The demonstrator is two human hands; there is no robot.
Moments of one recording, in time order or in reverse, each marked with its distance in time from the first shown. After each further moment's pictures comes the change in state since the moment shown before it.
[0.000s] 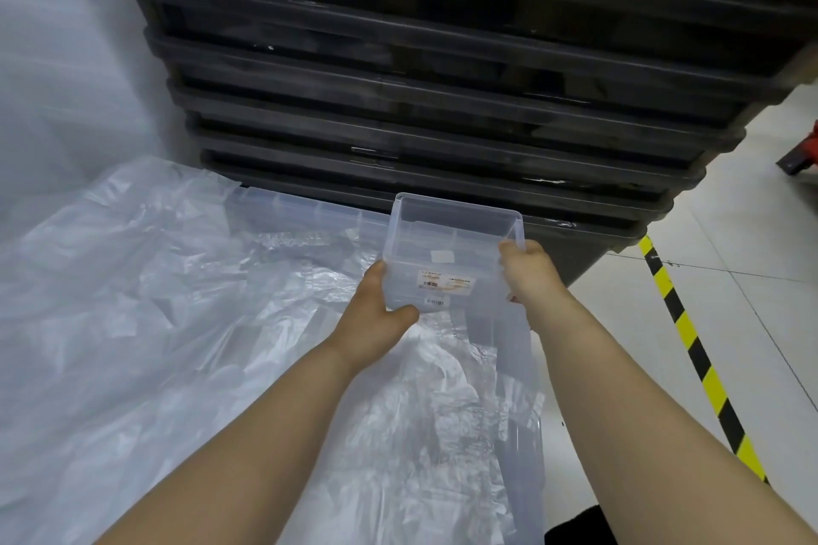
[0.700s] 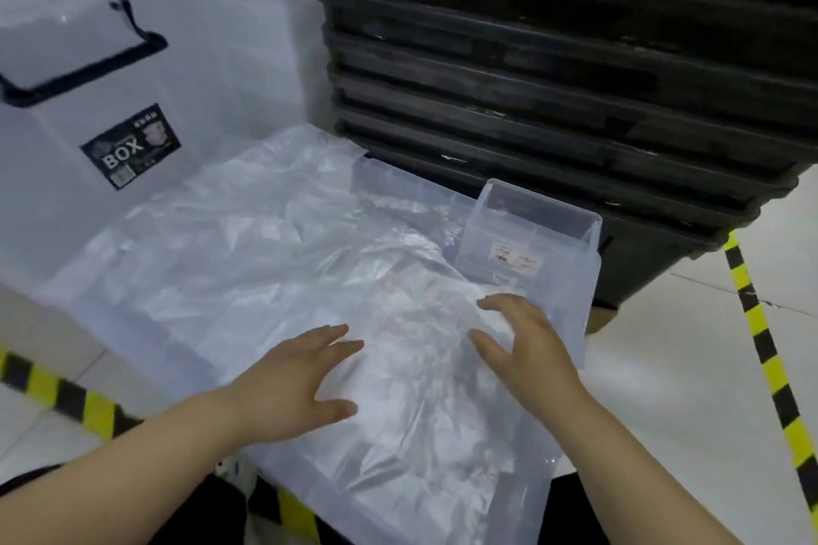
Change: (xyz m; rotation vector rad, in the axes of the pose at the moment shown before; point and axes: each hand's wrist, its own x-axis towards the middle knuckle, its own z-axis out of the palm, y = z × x) left_hand -0.180 -0.052 -0.076 0.967 -0.256 -0.121; right_hand -0.146 0.059 0.010 -0.492 -0.289 -0.705
